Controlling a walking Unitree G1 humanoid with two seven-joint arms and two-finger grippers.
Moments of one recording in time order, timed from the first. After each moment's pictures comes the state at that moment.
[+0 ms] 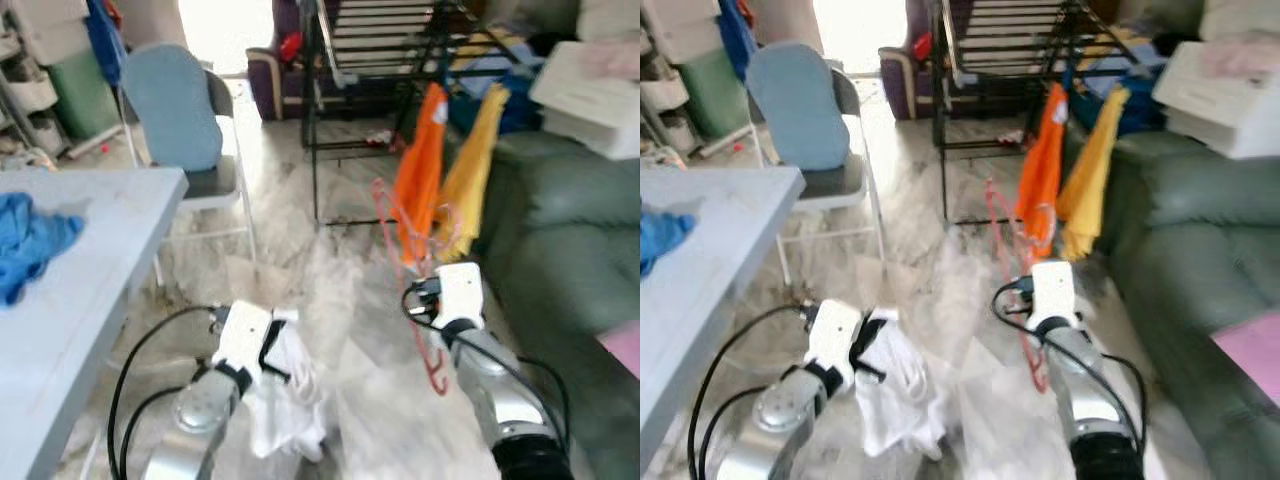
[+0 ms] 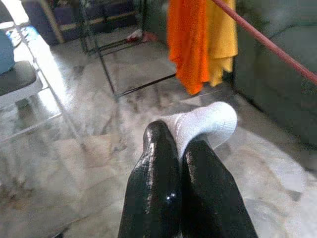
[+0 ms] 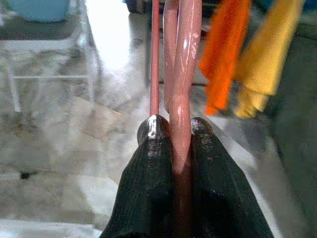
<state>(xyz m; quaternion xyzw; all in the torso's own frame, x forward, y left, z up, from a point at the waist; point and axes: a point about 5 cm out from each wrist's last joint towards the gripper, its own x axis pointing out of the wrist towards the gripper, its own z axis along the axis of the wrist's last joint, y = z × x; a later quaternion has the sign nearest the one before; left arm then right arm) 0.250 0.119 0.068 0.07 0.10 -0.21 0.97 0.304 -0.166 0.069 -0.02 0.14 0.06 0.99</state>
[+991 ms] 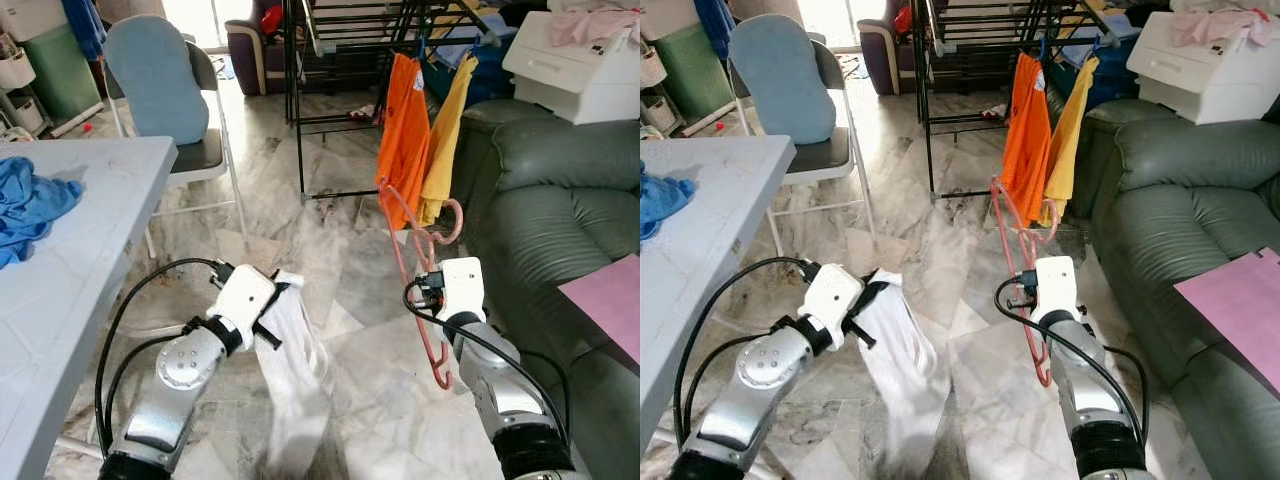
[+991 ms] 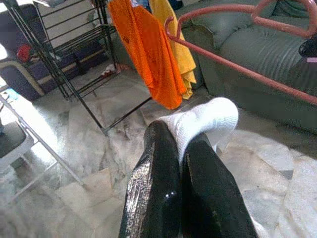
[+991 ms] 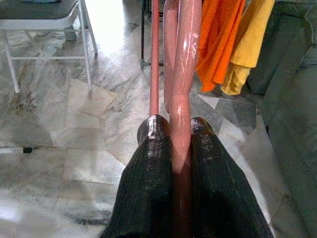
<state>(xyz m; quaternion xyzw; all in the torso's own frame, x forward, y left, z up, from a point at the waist) 0.278 0.128 0.103 0.16 0.02 -0.28 0.95 0.310 -0.170 0.071 -0.03 0.14 0.06 0.99</state>
